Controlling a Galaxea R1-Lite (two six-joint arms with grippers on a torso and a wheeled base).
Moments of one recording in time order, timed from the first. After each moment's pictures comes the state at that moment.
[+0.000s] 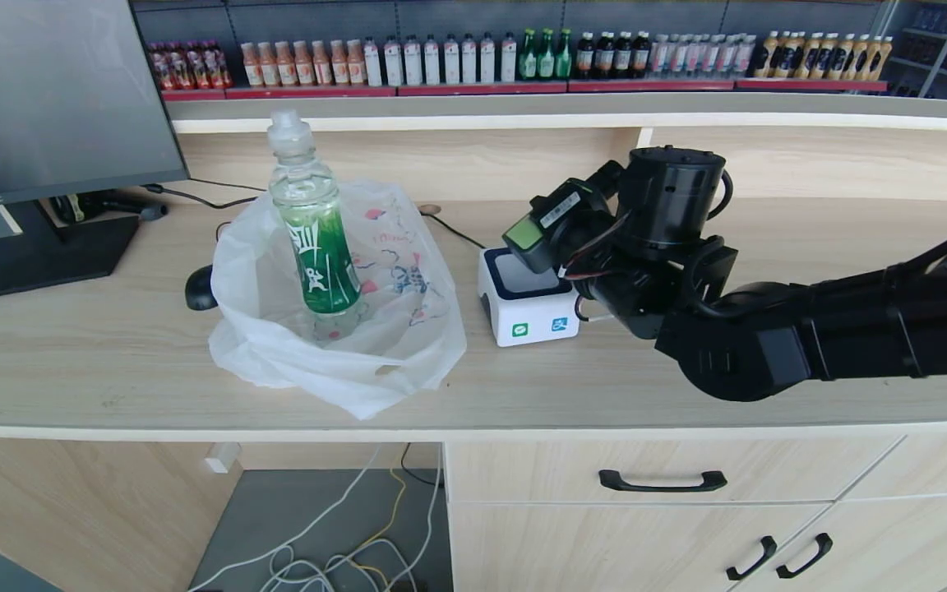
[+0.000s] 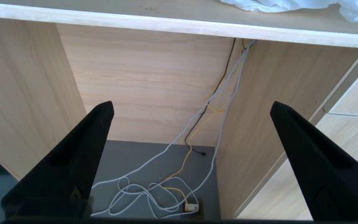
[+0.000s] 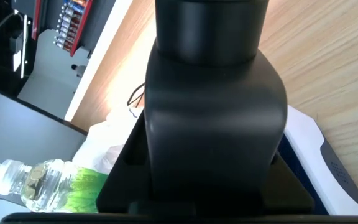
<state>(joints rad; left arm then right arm) 0.00 0.00 0.00 0.00 0.00 0.00 0.63 2.02 -1.40 -0.68 -0.37 0.89</state>
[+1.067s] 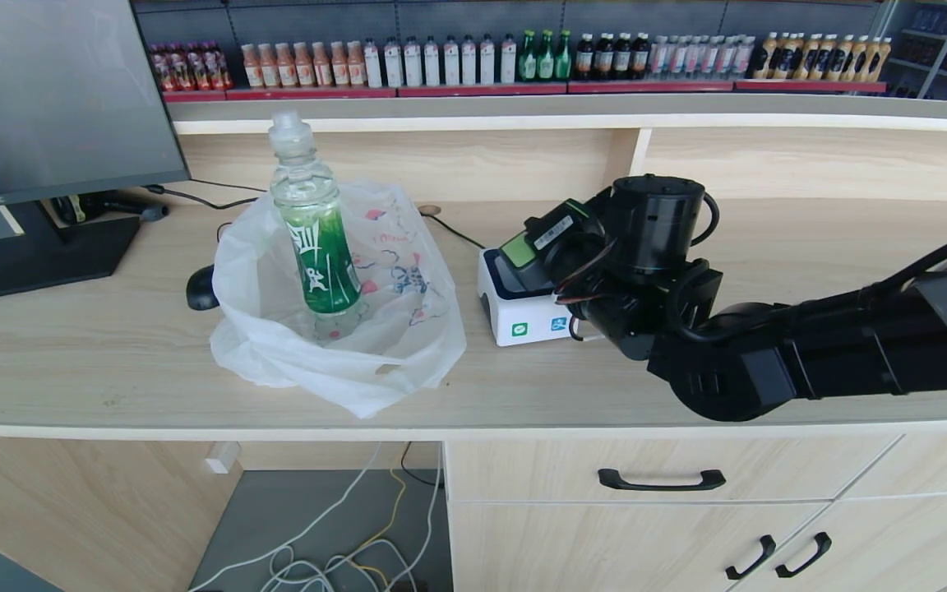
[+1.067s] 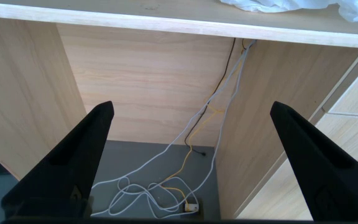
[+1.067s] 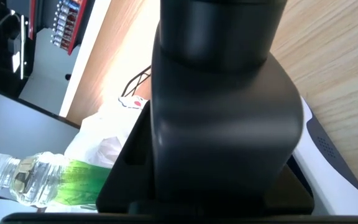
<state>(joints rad) 0.00 0.00 0.00 0.00 0.00 0.00 0.64 2.05 -1.35 -0.69 -0.37 0.94</state>
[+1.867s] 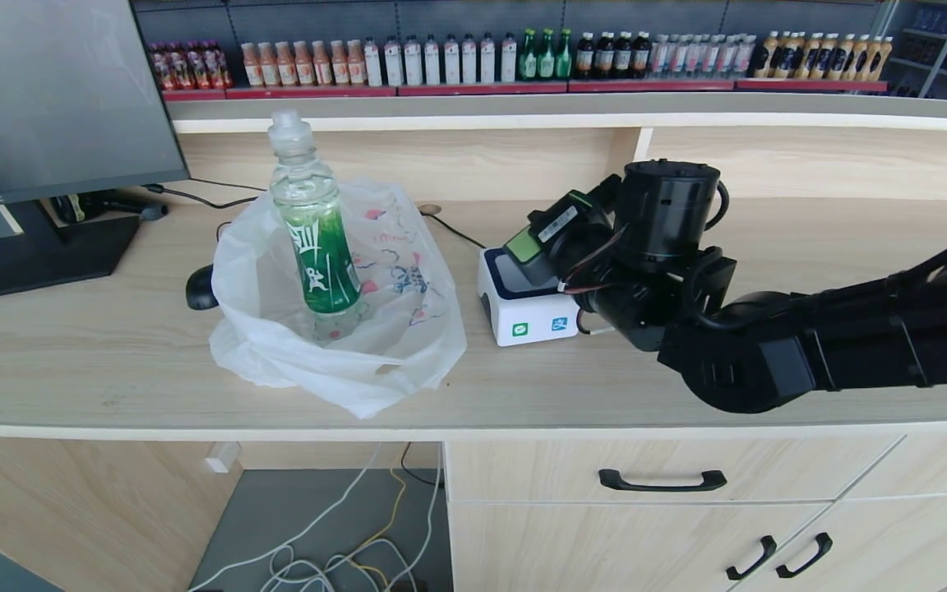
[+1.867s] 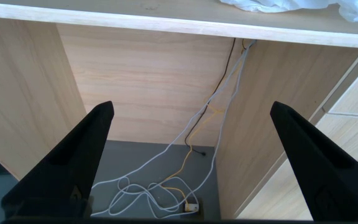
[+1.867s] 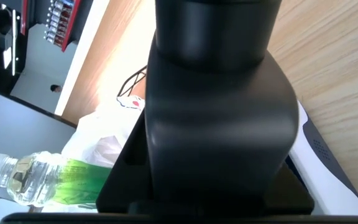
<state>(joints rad) 0.00 0.00 0.00 0.00 0.00 0.00 0.64 2.01 -1.36 -0.68 -0.37 0.89</state>
